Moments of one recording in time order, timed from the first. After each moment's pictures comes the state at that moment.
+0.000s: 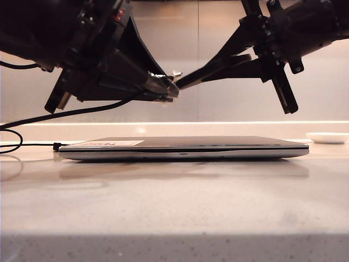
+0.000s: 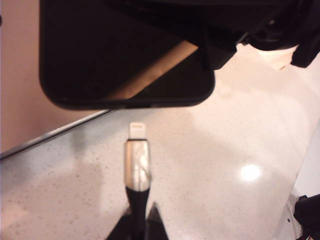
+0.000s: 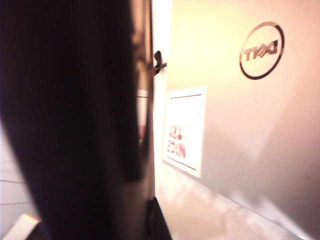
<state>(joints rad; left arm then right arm) -0.92 1.09 0.47 0.24 0.11 -0.49 0.44 1.26 0.67 0.24 -0.60 1.06</state>
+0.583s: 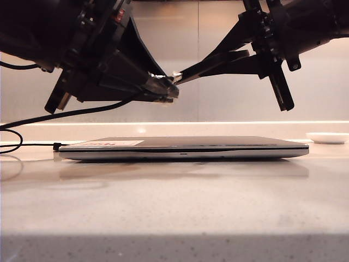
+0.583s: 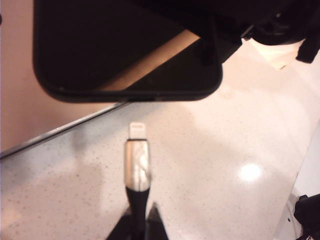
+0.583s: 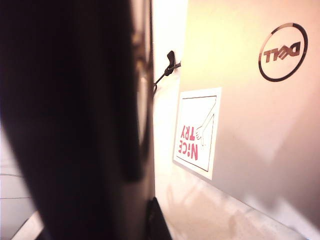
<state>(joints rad) -0.92 1.09 0.47 0.24 0.11 -0.49 0.44 1.27 0.66 0.27 -0.62 1.06</state>
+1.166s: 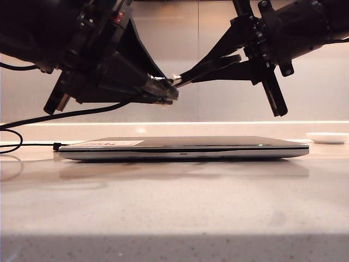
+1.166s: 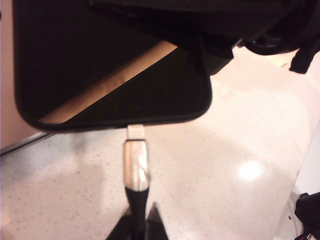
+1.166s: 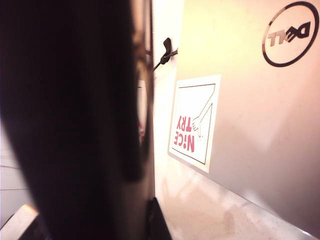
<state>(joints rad) -0.92 1.09 0.47 0.23 0.11 -0.49 0.48 1.29 0.66 0.28 -0.61 1.05</state>
